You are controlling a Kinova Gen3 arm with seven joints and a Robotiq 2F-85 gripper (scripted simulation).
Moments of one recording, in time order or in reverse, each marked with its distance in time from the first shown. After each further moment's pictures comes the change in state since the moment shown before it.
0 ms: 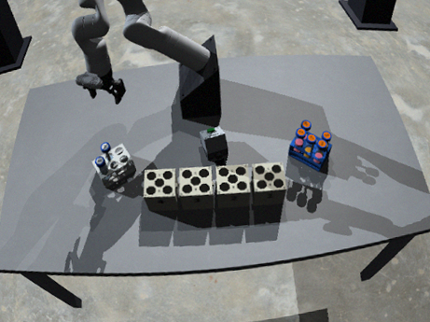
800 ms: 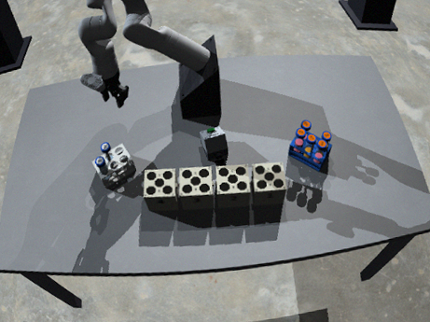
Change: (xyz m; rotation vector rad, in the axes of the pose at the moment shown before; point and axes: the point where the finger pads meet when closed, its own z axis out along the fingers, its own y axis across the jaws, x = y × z) arm 0.000 -0.027 0.000 0.005 -0.009 0.202
